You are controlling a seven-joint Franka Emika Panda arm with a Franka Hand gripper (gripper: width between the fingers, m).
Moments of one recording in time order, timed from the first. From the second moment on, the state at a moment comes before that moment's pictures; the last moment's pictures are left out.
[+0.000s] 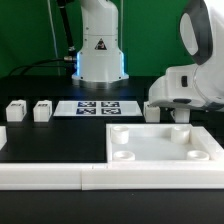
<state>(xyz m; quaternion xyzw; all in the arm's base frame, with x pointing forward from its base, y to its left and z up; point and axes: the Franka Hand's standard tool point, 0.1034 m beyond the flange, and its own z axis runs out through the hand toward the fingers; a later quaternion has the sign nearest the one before) 0.376 0.178 0.009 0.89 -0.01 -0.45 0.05</state>
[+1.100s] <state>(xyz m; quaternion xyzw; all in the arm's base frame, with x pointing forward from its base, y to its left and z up) 0.376 0.178 0.009 0.89 -0.01 -0.45 0.05</state>
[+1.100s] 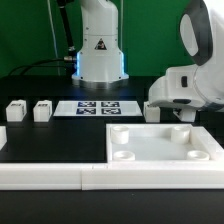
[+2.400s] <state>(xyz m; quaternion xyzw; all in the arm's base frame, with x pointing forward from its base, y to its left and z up) 0.520 0.125 0.131 0.99 0.01 -0.10 -0.03</state>
